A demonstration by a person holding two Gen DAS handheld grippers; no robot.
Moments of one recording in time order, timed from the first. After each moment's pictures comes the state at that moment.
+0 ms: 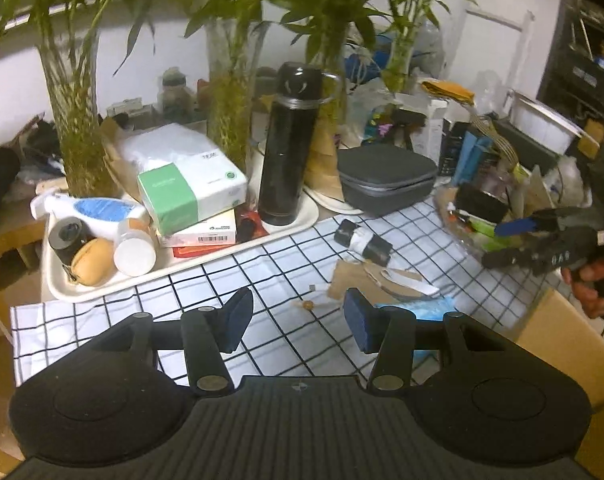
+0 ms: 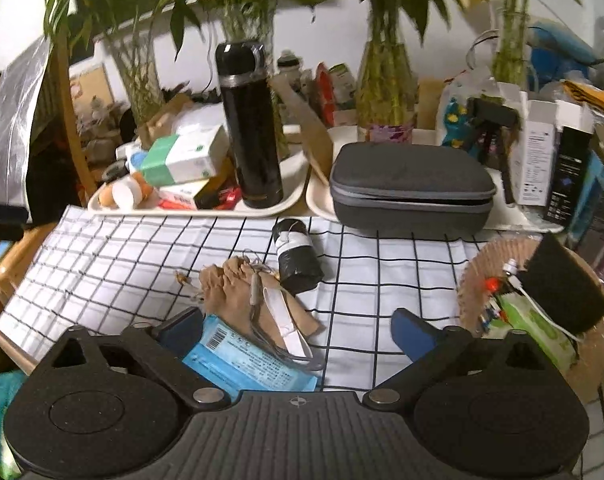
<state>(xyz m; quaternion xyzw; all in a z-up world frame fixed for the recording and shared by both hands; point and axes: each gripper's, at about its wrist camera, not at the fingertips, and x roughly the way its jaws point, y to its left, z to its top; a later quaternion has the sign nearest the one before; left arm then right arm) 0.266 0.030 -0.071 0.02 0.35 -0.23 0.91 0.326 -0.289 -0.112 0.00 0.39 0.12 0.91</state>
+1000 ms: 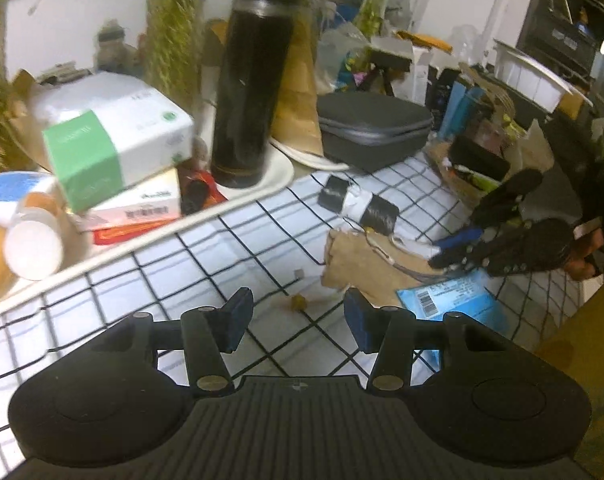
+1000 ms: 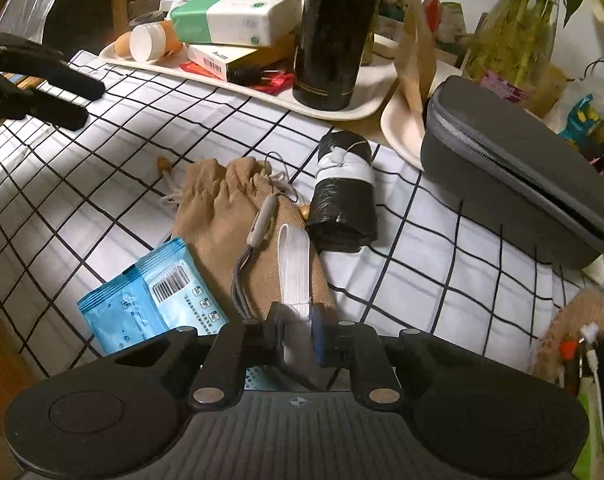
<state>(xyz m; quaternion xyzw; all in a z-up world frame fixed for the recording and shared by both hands) 0.341 -0.004 -0.164 0.04 0.38 -0.31 0.87 0.400 -0.243 -0.203 -0.17 0.47 0.21 0.84</state>
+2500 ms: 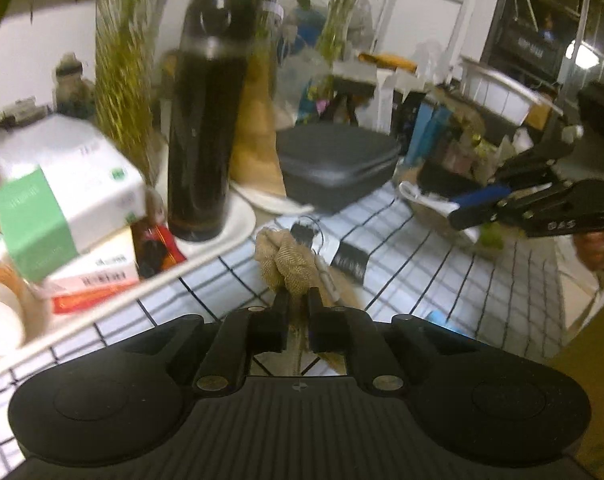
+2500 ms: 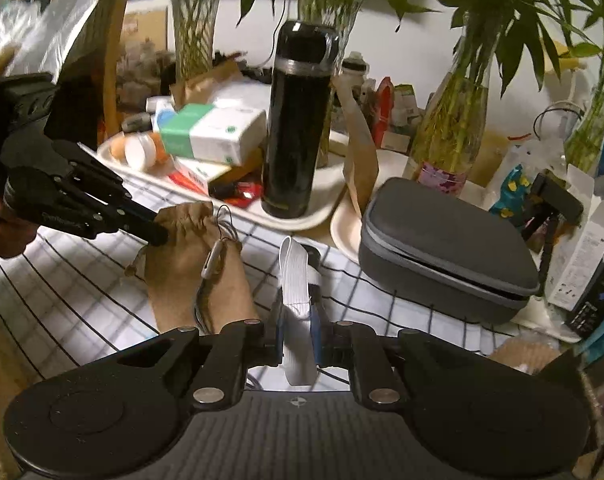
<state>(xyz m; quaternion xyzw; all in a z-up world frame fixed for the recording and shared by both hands) 0.358 -0.018 -0.140 0.04 0.33 -0.36 0.87 0.380 -0.265 -0.120 -0.12 0.37 0.19 0.90</state>
